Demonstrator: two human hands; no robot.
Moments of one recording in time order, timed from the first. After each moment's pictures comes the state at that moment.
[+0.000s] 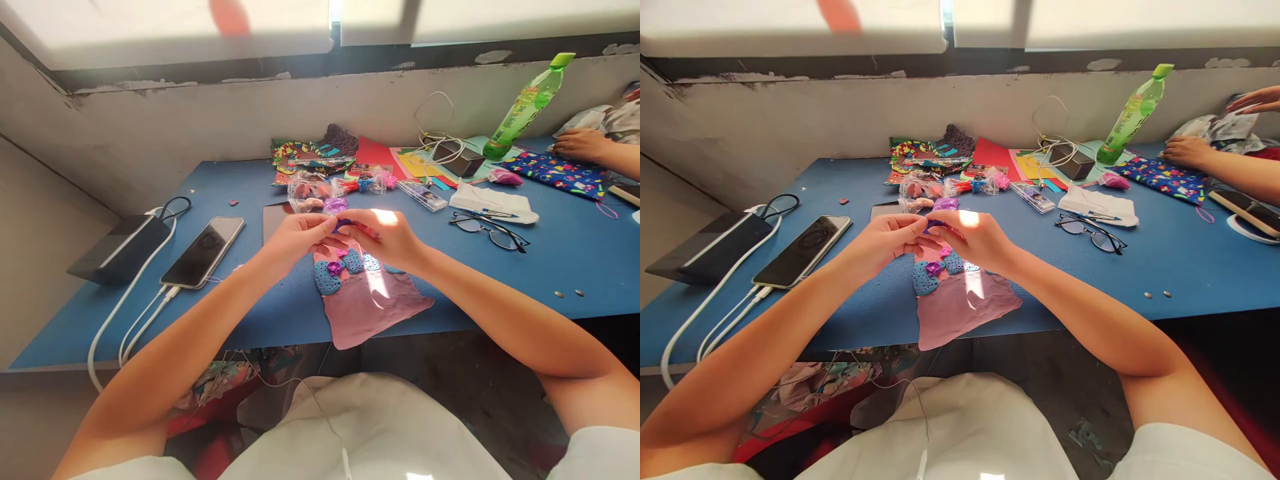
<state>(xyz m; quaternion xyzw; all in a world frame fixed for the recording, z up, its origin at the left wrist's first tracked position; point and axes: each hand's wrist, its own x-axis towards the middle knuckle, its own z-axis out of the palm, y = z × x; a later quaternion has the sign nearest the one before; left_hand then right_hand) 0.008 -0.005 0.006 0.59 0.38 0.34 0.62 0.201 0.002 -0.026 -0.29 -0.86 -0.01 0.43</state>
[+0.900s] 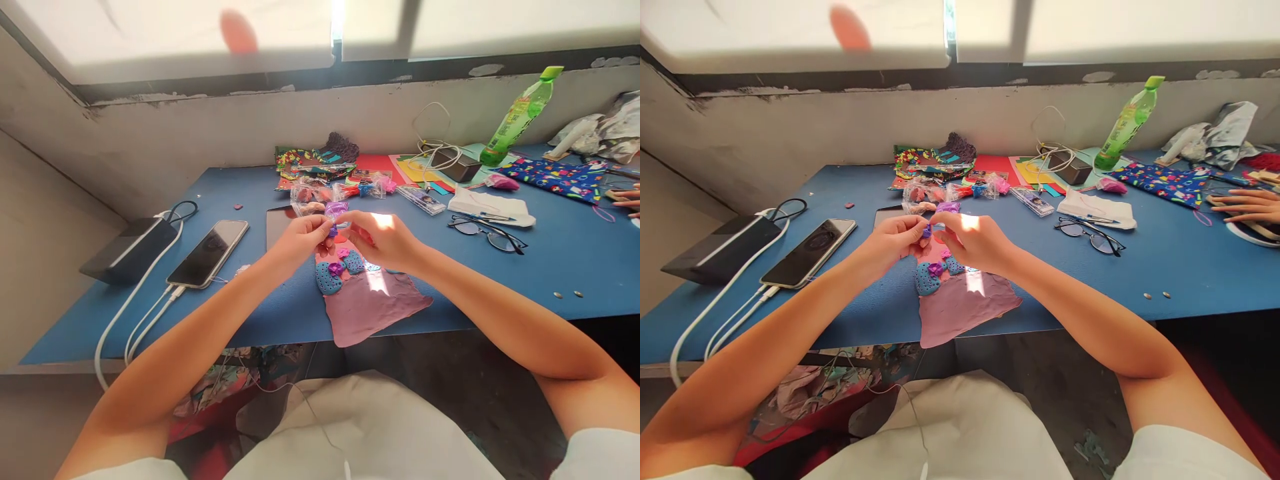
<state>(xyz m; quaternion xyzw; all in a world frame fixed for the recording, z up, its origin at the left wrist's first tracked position) 0.014 -0.005 0.001 0.60 0.39 0.37 0.59 0.200 -0.004 -0.021 -0.33 -0.87 -0.05 0.35</state>
